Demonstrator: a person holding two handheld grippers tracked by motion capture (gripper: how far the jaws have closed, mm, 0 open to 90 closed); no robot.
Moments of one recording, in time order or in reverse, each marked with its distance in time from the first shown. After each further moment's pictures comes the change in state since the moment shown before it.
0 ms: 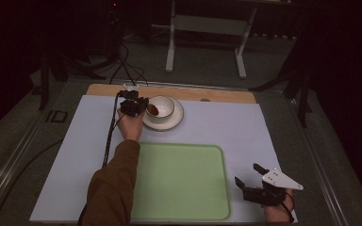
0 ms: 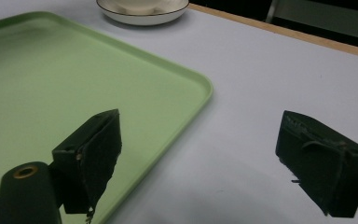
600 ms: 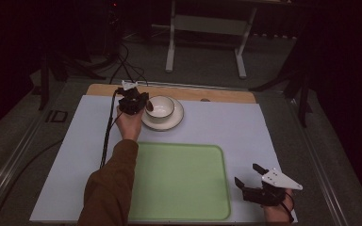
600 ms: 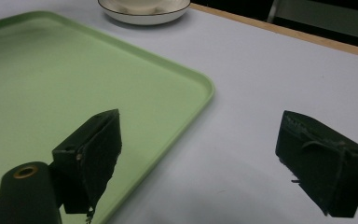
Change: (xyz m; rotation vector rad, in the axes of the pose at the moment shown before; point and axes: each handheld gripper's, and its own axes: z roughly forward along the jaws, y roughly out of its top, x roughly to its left) left arm -0.005 0.009 -0.018 -0.074 -0.066 0.034; right arm 0.001 0.000 0.000 0.001 0.005 -0.003
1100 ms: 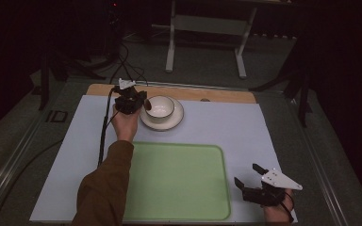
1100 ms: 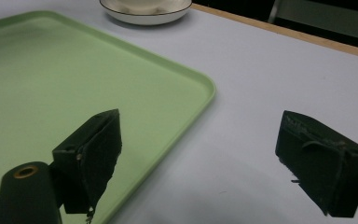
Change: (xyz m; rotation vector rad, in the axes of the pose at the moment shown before) left arm 0.000 0.010 -0.024 -0.009 -0.023 0.053; right arm 0.000 0.000 0.000 -0.002 0.001 -0.006
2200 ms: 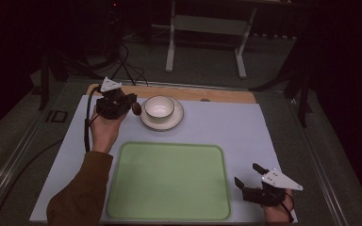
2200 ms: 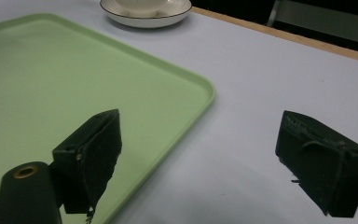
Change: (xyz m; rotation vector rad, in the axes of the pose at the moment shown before) left arm -0.002 0.015 -0.083 0.035 -0.073 0.127; right arm 0.000 0.000 -0.001 -0.009 0.000 -0.003
